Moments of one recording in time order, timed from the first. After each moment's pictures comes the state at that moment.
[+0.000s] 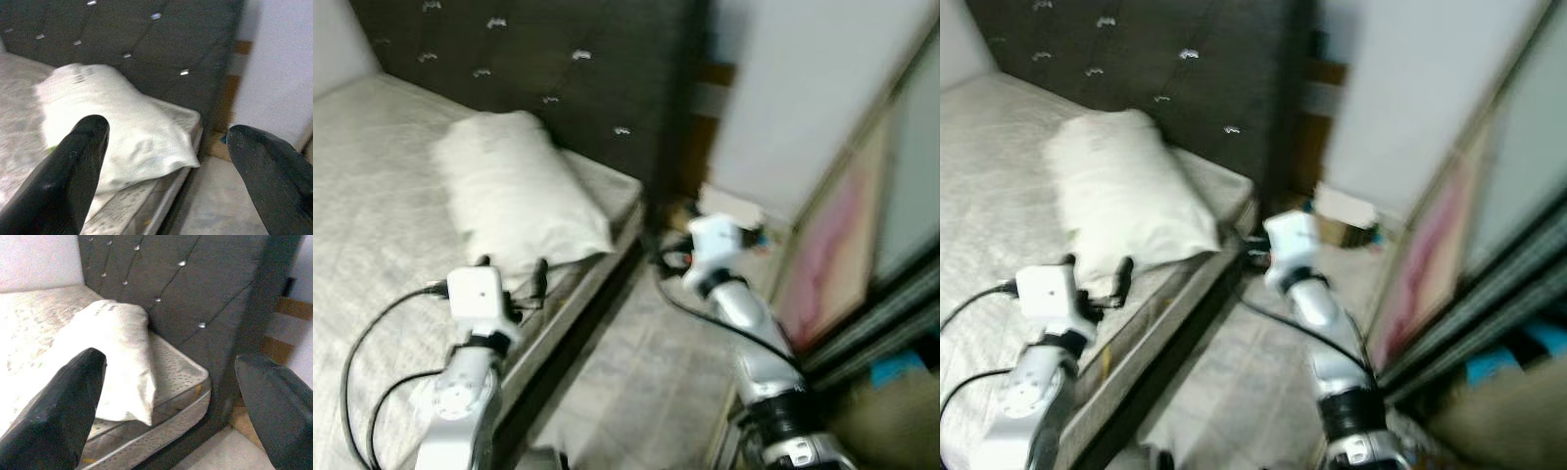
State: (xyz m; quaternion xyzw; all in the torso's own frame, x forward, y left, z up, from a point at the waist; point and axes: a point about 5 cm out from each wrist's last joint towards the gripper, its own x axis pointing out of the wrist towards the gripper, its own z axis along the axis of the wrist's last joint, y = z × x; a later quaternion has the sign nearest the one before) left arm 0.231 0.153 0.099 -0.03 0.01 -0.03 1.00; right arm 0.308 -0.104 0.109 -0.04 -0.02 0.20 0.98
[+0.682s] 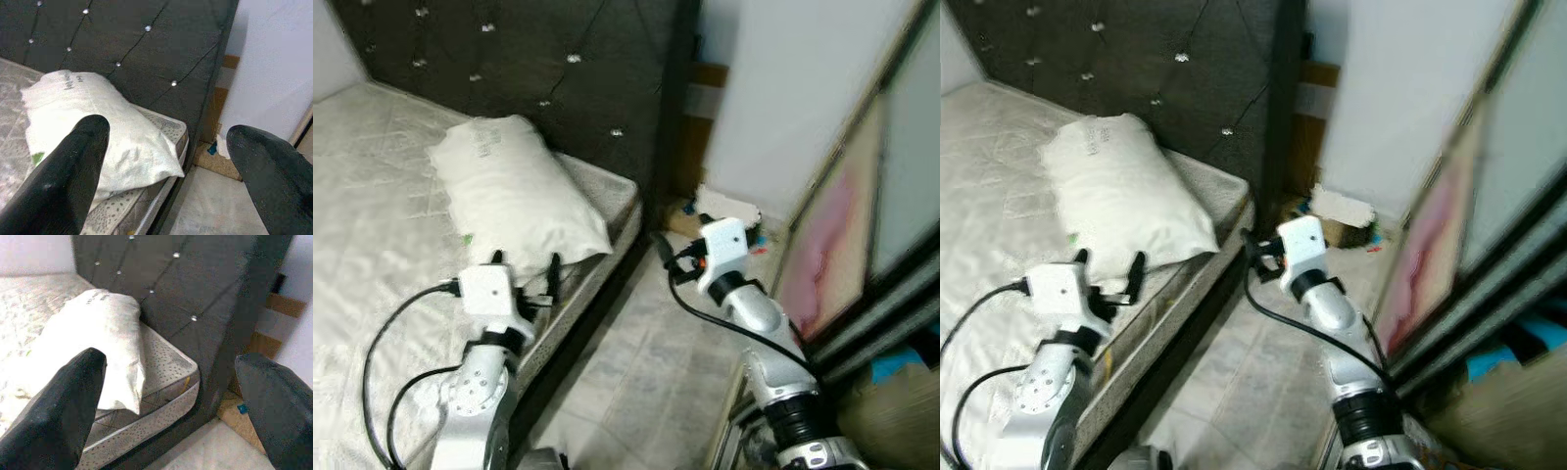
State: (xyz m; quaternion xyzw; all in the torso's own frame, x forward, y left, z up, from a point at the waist) left arm 0.232 0.144 0.103 -0.04 -0.01 -0.05 1.00; right arm 0.306 -0.117 0.104 -0.05 -0.01 0.20 0.98
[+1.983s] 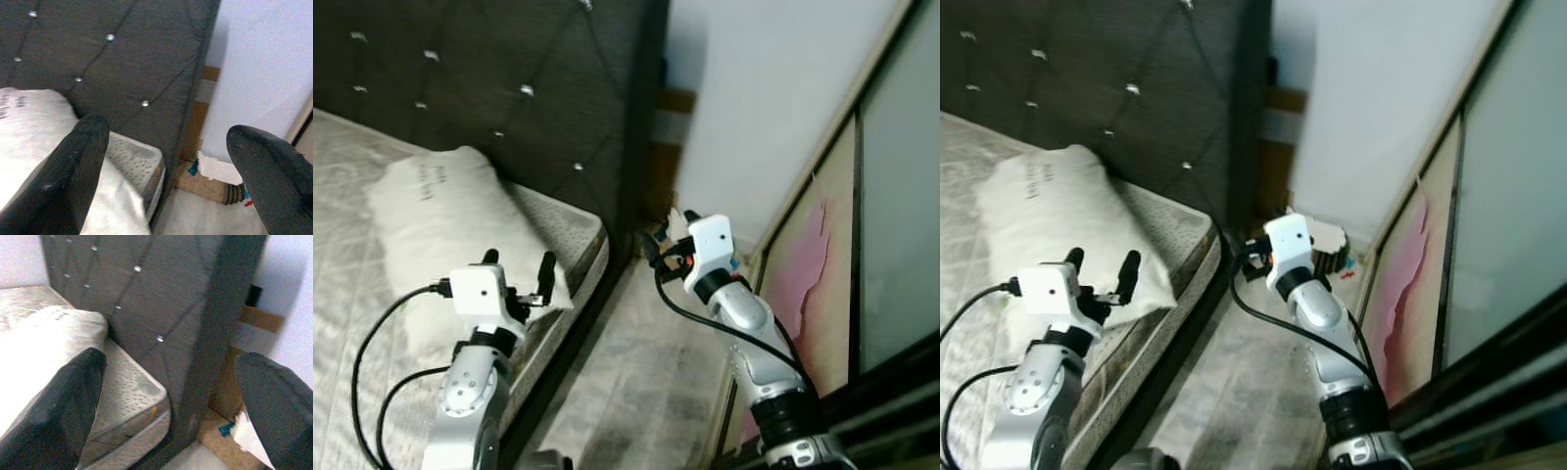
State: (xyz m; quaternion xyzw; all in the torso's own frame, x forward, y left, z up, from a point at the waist) left arm 0.232 0.148 0.102 -0.06 -0.01 -0.05 1.00; right arm 0.307 -0.104 0.108 -0.04 -0.02 0.21 0.98
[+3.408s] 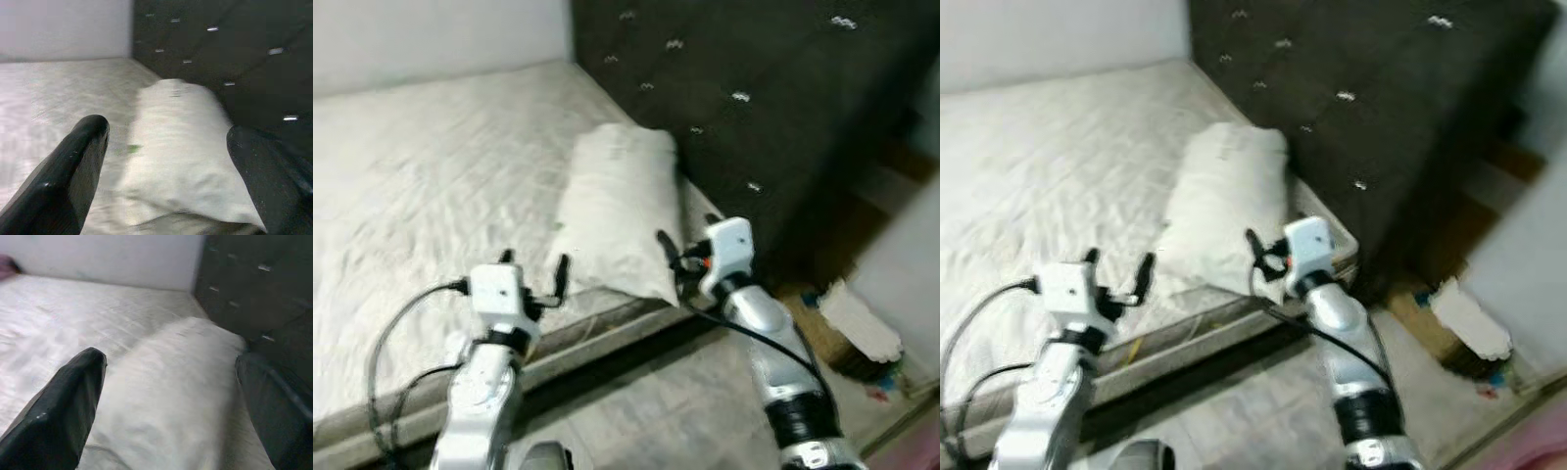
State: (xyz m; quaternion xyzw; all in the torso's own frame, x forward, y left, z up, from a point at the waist) left arm 0.233 0.147 0.099 -0.03 -0.01 -0.04 1.00; right arm 0.307 -0.110 0.106 -0.04 -0.02 0.21 0.98
